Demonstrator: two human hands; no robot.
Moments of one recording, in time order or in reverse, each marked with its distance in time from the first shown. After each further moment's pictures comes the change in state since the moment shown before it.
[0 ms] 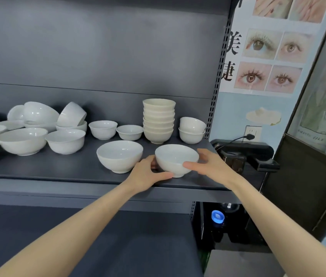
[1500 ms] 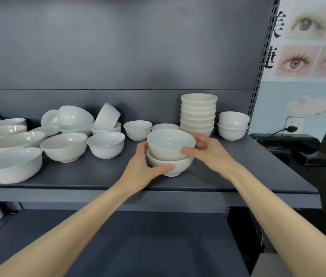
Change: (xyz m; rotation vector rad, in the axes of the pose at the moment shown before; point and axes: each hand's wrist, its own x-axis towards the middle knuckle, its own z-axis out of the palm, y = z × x) left_hand -0.011 -0.072 -0.126 -0.182 0.101 0.072; right_hand 0.051 -0.082 0.121 0.305 -0.042 -0.279
